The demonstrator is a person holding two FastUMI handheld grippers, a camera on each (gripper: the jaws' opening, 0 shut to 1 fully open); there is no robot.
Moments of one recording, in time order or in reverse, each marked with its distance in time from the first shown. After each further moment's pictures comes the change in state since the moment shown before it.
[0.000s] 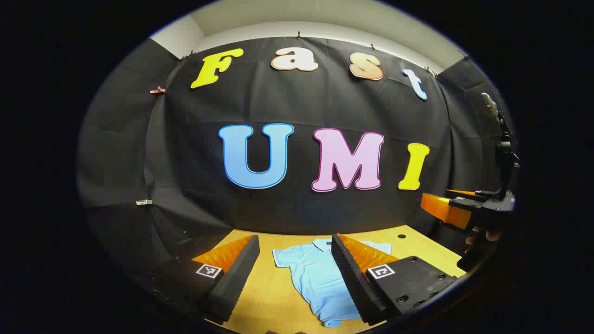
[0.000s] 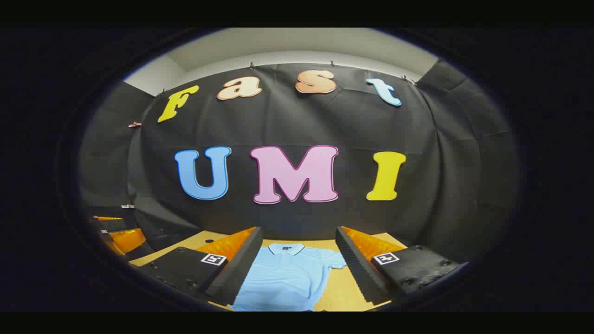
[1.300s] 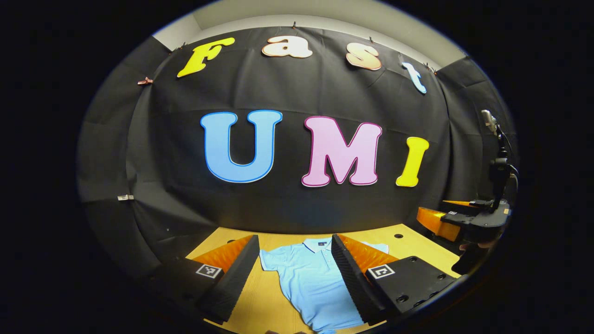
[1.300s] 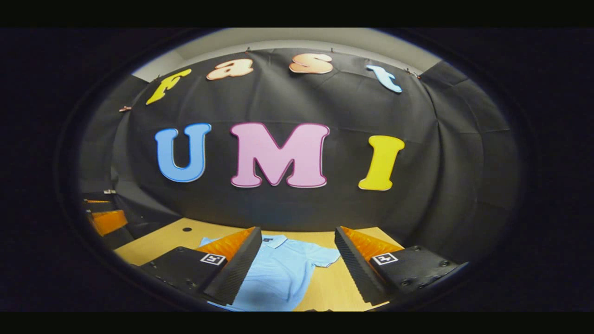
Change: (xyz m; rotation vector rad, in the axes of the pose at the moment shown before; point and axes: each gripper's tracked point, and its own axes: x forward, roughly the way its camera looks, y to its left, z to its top) left arm 0.076 -0.018 -0.023 -0.011 0.052 -0.051; right arm 0.077 -0.054 -0.066 -0.057 0.120 -0.068
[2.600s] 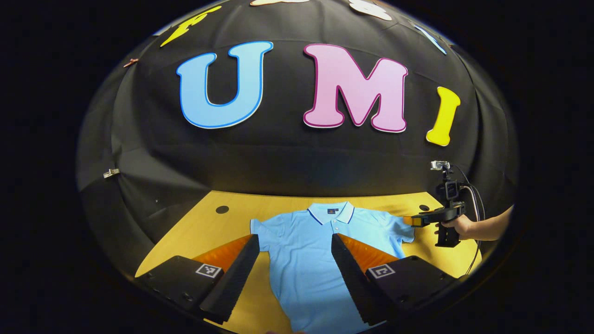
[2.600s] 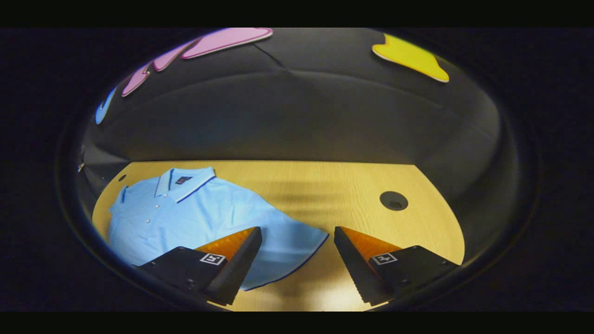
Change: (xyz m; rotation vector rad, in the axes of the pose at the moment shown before) left arm 0.137 -0.030 -0.110 0.000 0.288 0.079; right arm 0.292 -0.136 -0.306 0.014 0.606 0.062
